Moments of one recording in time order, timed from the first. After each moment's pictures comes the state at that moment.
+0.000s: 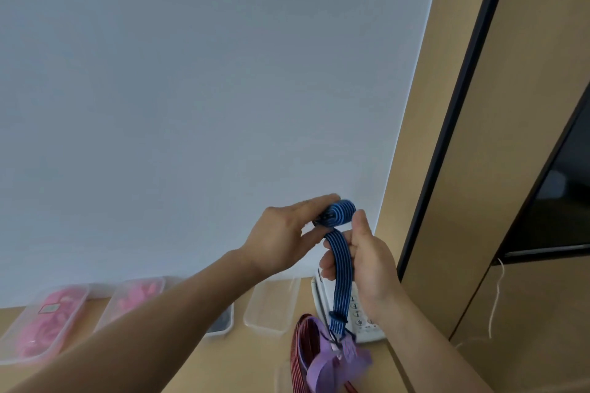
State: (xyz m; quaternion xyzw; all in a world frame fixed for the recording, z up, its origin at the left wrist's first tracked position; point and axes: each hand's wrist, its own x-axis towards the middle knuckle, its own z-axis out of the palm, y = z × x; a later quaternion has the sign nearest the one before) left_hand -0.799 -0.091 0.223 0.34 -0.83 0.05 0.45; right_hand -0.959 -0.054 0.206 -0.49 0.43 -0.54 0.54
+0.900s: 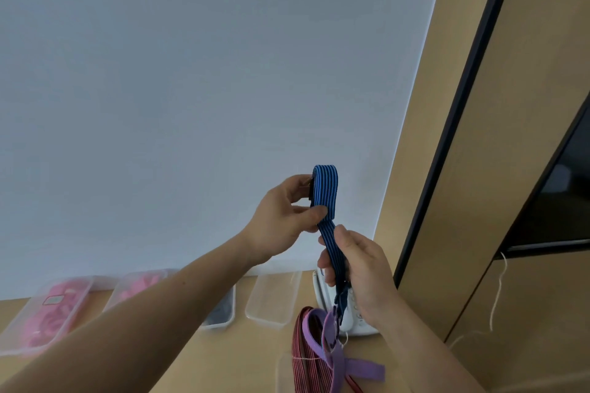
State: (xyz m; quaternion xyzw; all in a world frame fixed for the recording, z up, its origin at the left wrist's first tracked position) left_hand -0.799 -0.092 0.236 0.39 -0.65 -0.41 0.50; right_hand -0.956 -0.050 0.192 -0.50 0.41 -0.54 0.54
